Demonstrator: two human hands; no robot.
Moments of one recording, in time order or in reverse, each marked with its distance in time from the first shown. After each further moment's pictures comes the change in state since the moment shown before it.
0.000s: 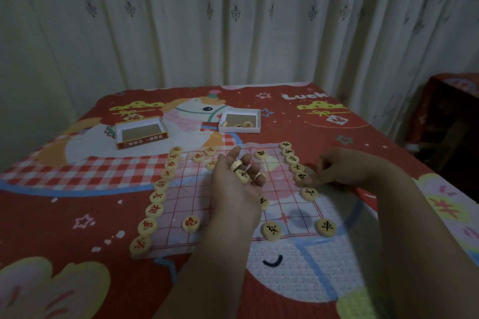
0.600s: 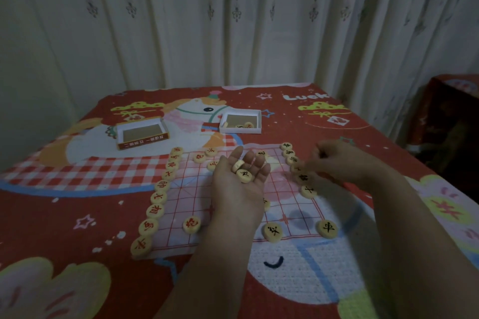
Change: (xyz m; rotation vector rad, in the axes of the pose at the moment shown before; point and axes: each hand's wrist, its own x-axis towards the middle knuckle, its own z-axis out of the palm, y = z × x) left_hand 0.000 0.000 -0.001 -0.100 -0.071 -0.014; right_hand 0.000 -0.009 0.008 0.158 0.176 -0.207
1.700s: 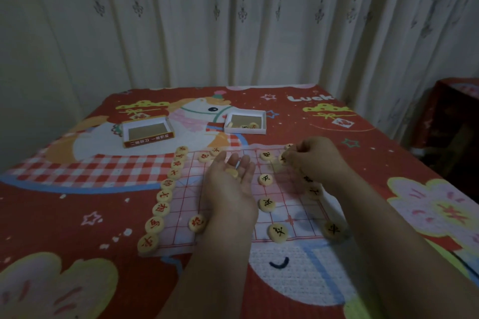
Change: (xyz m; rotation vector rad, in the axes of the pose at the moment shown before) left_hand 0.009 0.010 -0.007 -0.019 0.130 0.150; right_hand 0.017 -0.030 0.046 0.207 0.273 0.077
